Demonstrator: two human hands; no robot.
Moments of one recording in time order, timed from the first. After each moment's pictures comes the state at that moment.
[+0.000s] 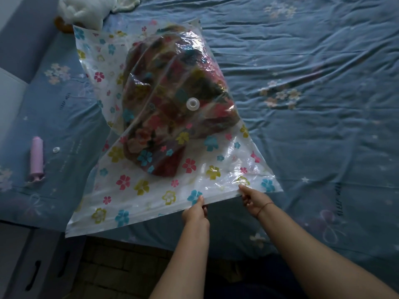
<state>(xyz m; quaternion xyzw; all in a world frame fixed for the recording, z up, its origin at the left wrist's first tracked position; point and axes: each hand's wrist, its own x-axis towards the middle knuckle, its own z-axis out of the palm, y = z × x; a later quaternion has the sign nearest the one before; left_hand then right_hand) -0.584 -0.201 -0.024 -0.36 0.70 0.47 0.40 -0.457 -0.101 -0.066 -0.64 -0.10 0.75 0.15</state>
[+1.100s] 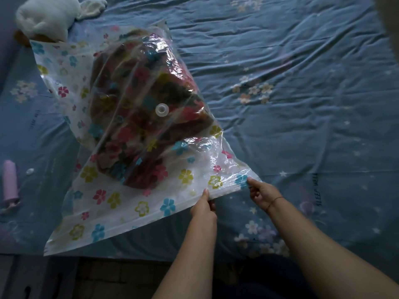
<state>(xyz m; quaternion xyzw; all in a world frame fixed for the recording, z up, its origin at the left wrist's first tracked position) -0.523 -0.133 -0.042 -0.34 0.67 0.47 0.47 -0.380 -0.046 -0.075 -0.62 -0.05 0.75 0.23</state>
